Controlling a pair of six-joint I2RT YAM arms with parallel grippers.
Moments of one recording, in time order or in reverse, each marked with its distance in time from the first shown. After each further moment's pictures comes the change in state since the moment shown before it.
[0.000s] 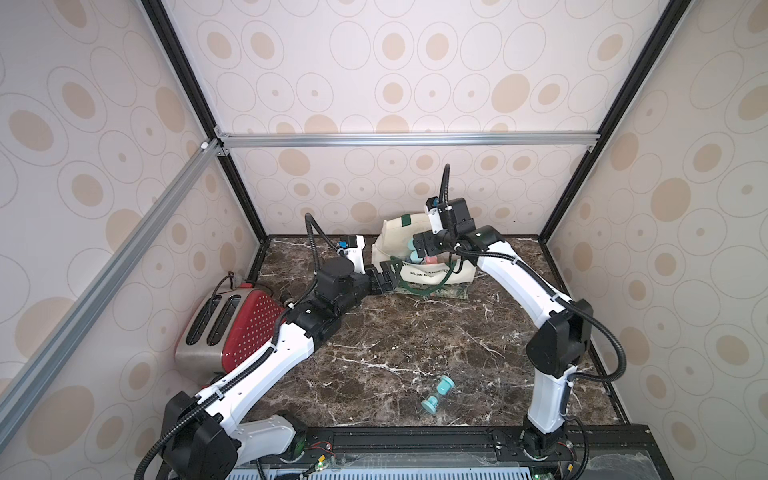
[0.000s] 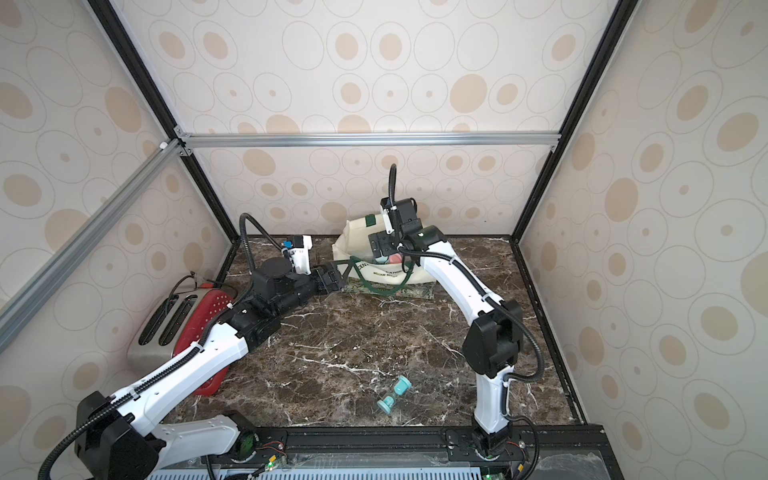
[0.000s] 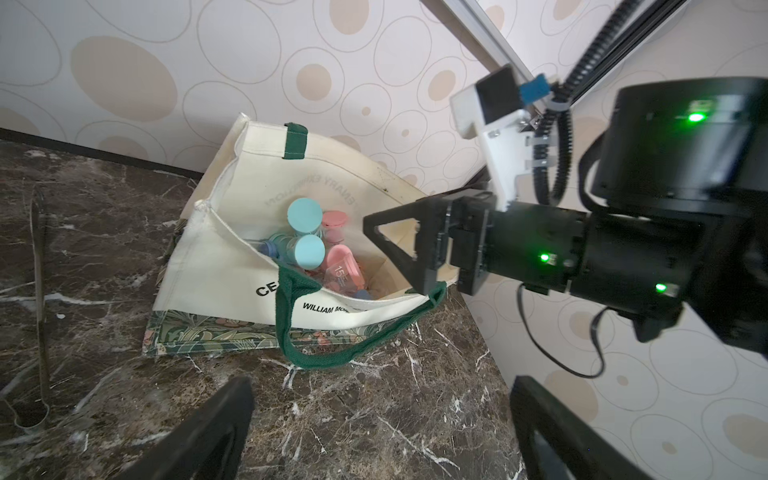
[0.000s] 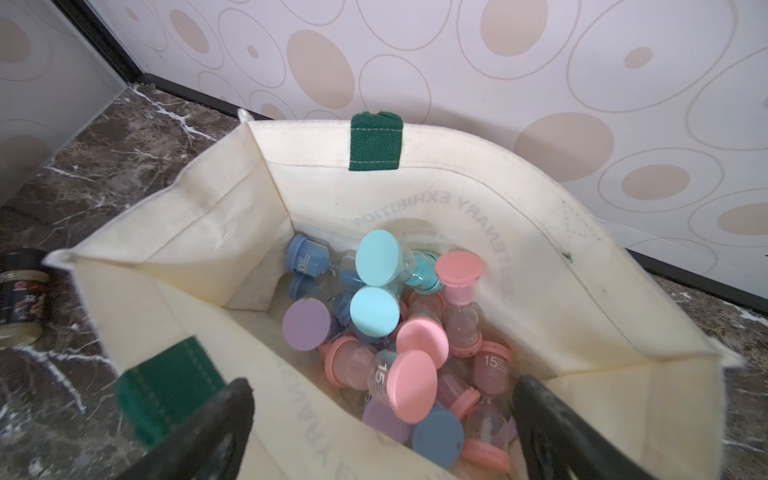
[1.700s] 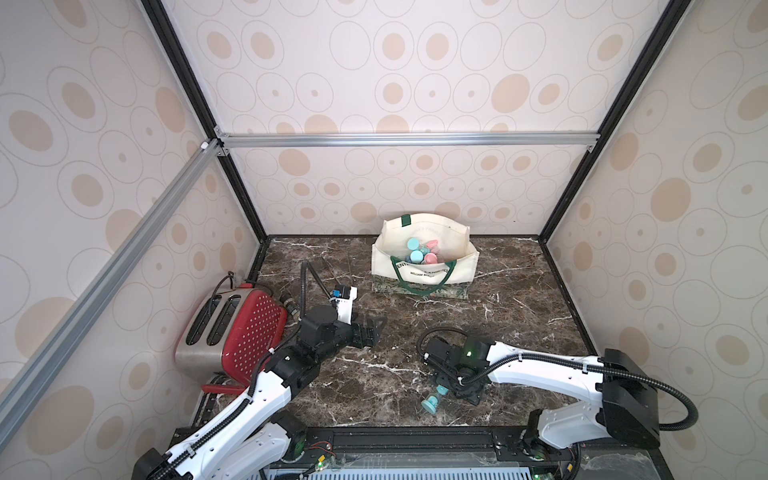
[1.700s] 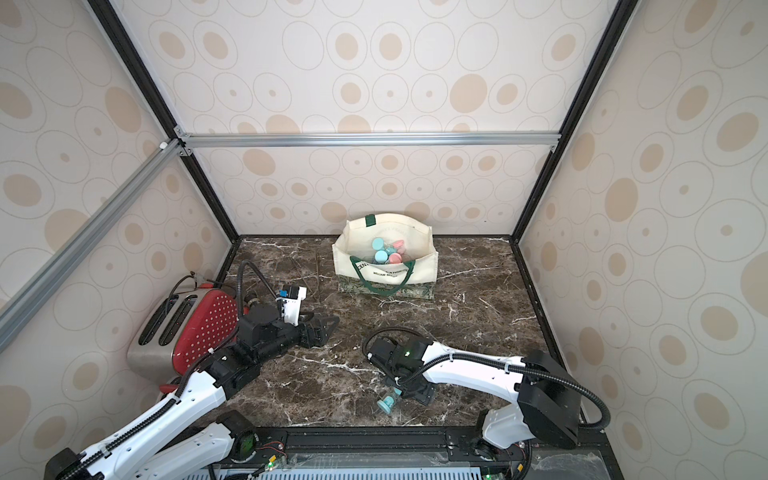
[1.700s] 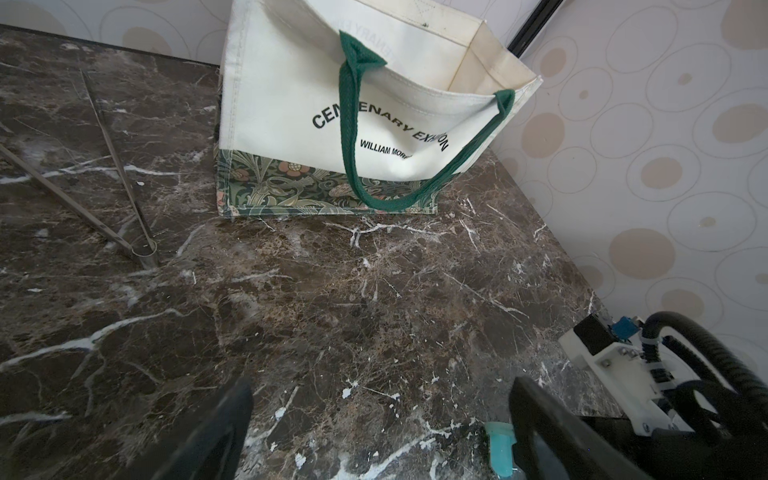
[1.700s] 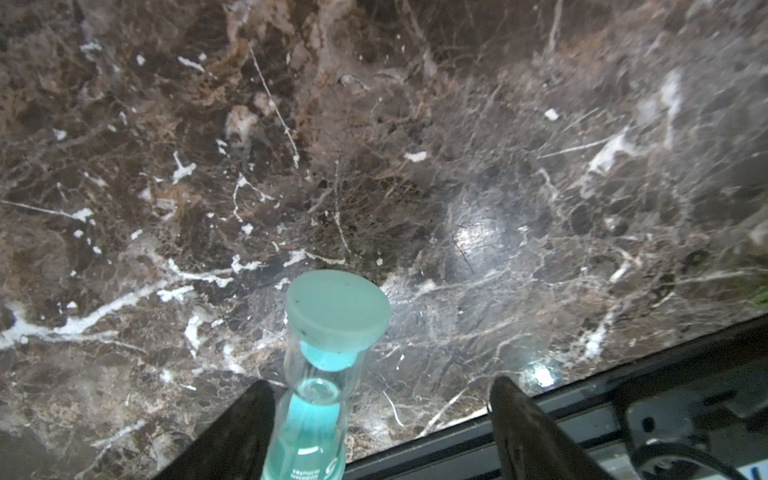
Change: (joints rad) left arm 0.000 -0.334 -0.417 -0.122 0.089 0.214; right arm 0.573 -0.474 -1.038 -0.264 0.042 1.484
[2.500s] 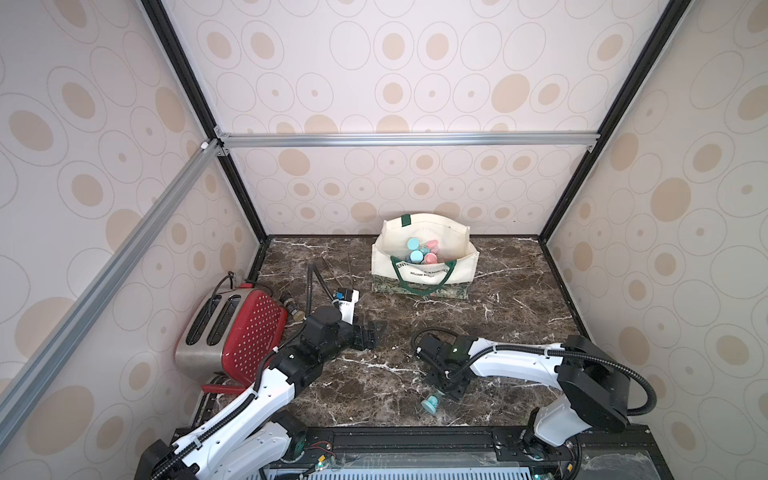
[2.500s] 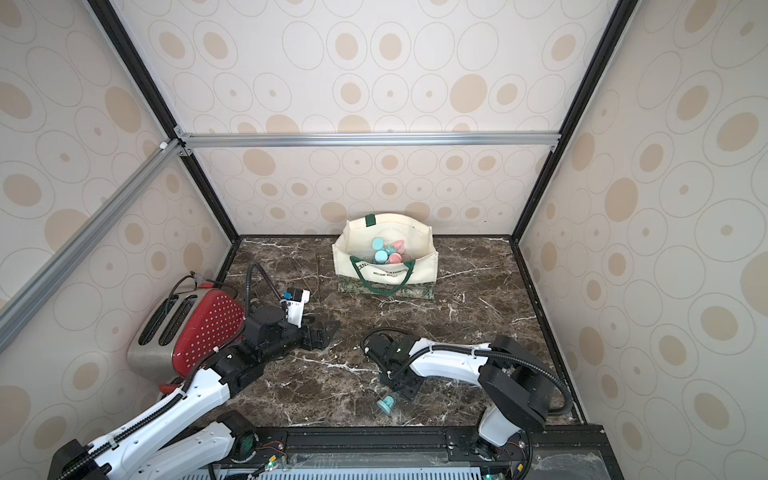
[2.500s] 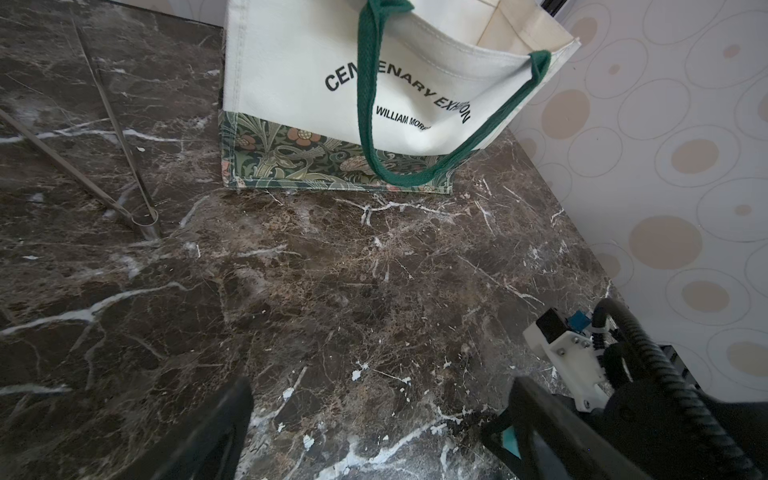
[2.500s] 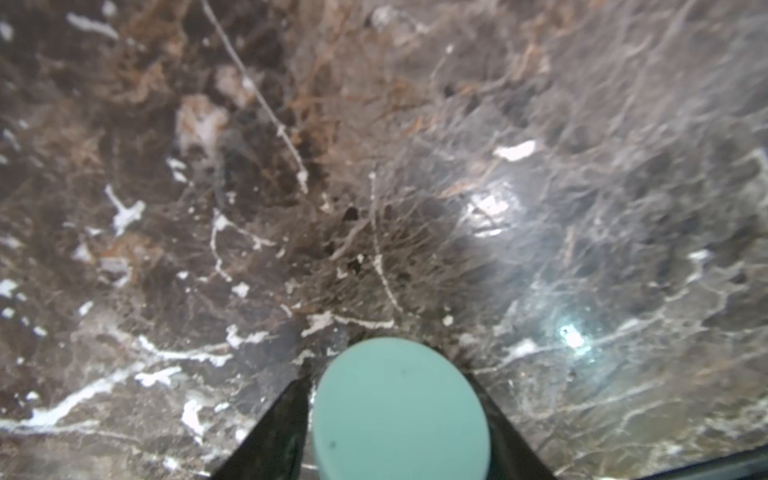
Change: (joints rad) left arm 0.000 0.042 -0.012 -0.006 -0.003 -0.005; right arm -0.079 0.166 -0.029 0.202 -0.110 0.004
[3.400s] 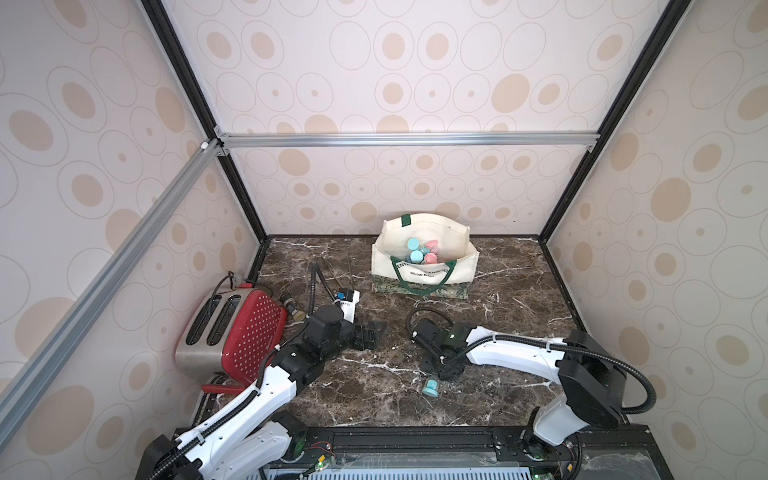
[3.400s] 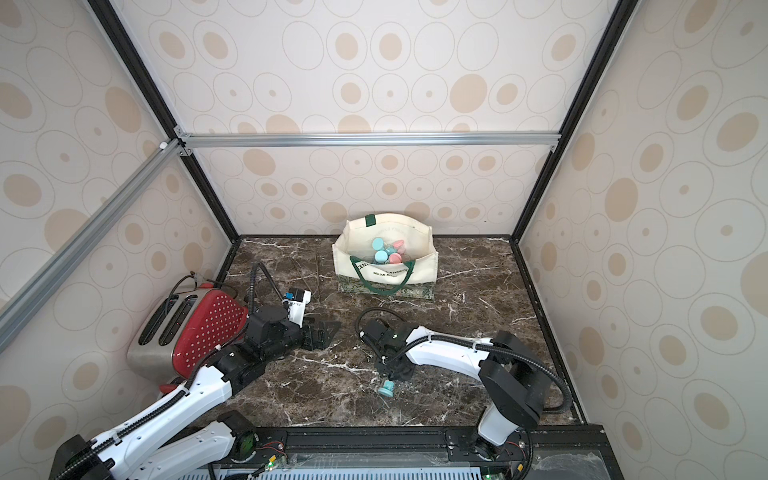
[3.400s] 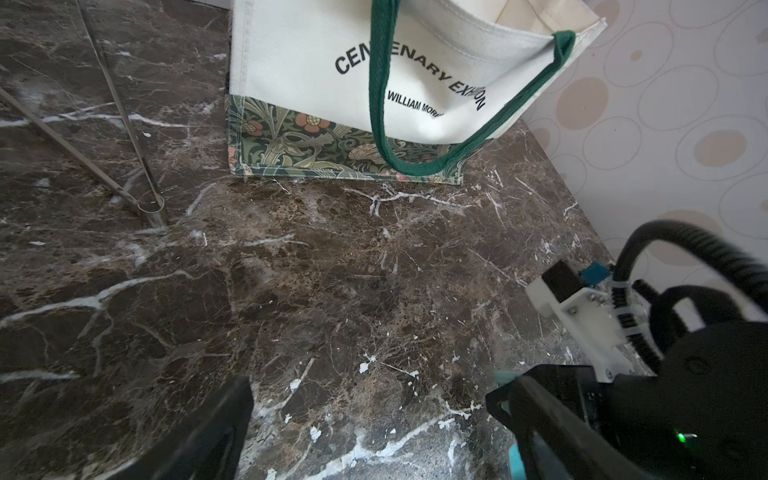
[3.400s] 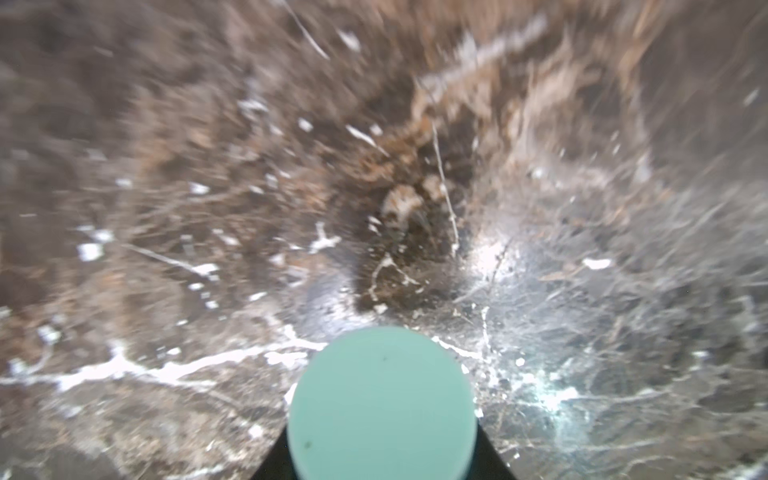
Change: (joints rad) left arm 0.000 0.019 0.015 -0.030 -0.016 0.000; right arm -0.039 0.003 0.169 -0.056 0.104 -0.262
